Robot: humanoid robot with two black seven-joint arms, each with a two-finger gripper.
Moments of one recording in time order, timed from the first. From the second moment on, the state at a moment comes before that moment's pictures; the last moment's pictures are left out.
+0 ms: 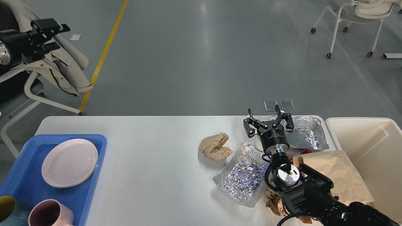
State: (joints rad) left arm -1.34 0.62 0.20 -0.27 0.04 -0.75 -0.47; right arm 0.60 0.08 0.79 0.38 0.58 0.63 0.27
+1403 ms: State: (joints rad) left arm -0.80 0.21 -0.79 -0.34 -0.09 -0.83 -0.41; right arm 0.60 0.08 0.79 0.38 0.58 0.63 0.27
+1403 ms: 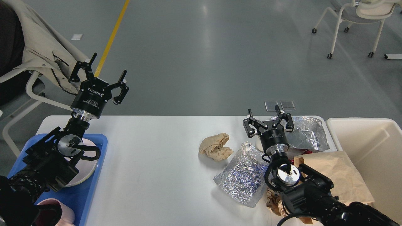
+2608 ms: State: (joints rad) left arm -0.70 0.20 -0.84 -0.34 -0.09 -0.82 -0.42; right arm 0.60 0.08 0.79 0.38 0.58 0.63 0.27
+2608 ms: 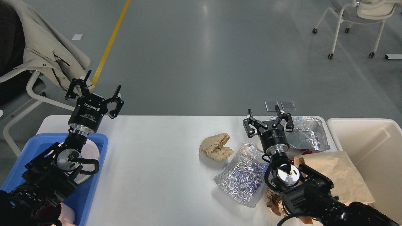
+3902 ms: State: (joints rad) left arm -0.62 0.22 -0.85 -0.33 -0.07 -0.79 -0.38; right arm 0.60 0.08 0.79 0.38 0.58 0.63 0.27
